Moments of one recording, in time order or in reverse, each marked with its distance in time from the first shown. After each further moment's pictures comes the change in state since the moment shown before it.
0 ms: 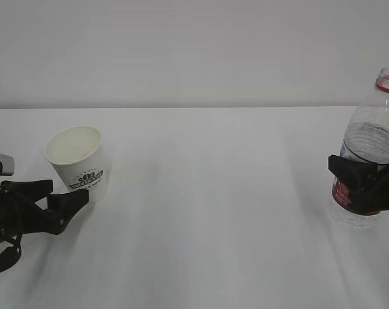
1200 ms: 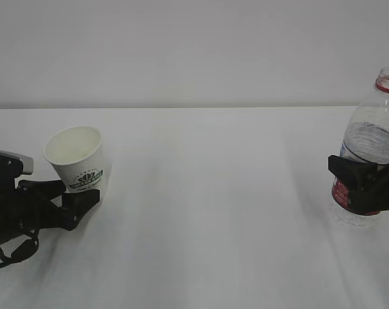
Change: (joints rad) left arm 0.000 0.132 -0.121 0.029 0.000 -0.002; right arm 0.000 0.000 0.000 -0.002 0.000 0.000
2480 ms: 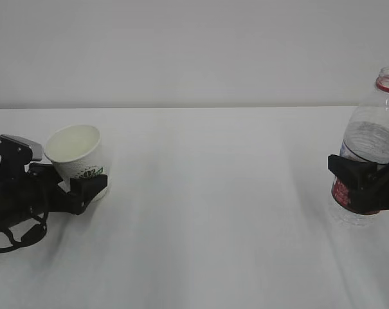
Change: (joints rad) left arm 0.000 0.020 -0.098 0.046 0.000 0.014; right arm 0.000 0.000 0.000 0.000 -0.002 0.000
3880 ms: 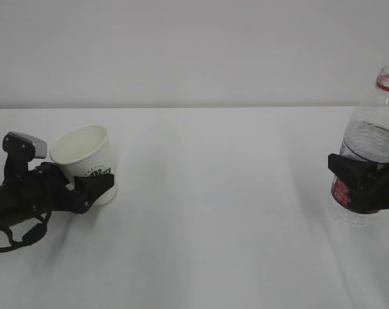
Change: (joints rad) left arm 0.000 -0.009 -0.022 0.123 -0.004 -0.088; right arm 0.000 0.000 0.000 0.000 -0.007 0.000
